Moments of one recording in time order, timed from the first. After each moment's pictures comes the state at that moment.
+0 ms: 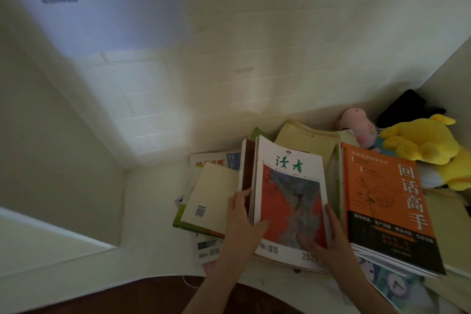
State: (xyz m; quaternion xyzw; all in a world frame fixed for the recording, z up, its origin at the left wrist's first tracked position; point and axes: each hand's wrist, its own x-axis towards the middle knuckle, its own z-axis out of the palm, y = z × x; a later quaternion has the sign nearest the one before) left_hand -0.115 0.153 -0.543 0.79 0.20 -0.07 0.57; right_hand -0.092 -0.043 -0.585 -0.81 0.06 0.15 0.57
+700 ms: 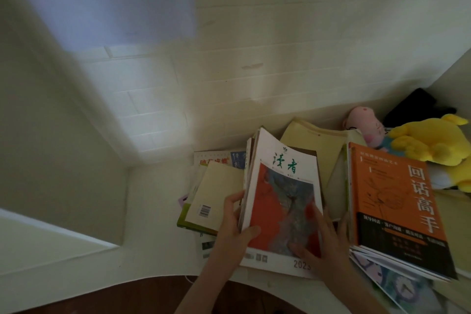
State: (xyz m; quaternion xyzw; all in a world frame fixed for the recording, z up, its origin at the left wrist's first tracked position) left_hand -0.134 0.181 -0.550 0.61 0.17 -0.06 0.77; right_hand -0.100 -0.024 -0.586 -0.95 -0.04 0.11 0.30
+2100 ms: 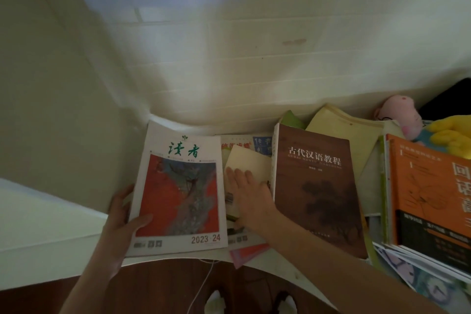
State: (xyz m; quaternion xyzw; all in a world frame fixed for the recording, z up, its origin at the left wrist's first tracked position) left_hand -0.211 0.380 -0.580 0.61 0.38 0.08 0.69; right_hand -0.061 0.177 -0.599 -0.91 -0.37 0.18 -0.07
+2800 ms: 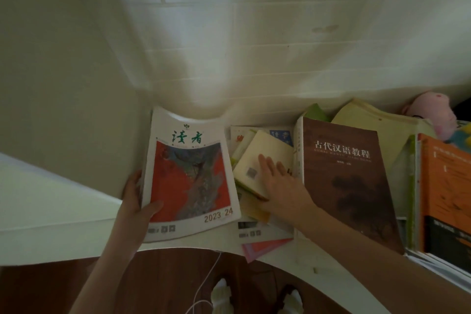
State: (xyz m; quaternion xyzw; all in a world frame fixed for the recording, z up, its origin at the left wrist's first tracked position) left_hand -0.207 0.381 -0.577 0.69 0.37 0.10 0.62; right_hand -0.042 0.149 -0.592 -0.91 -0.36 0.22 0.00
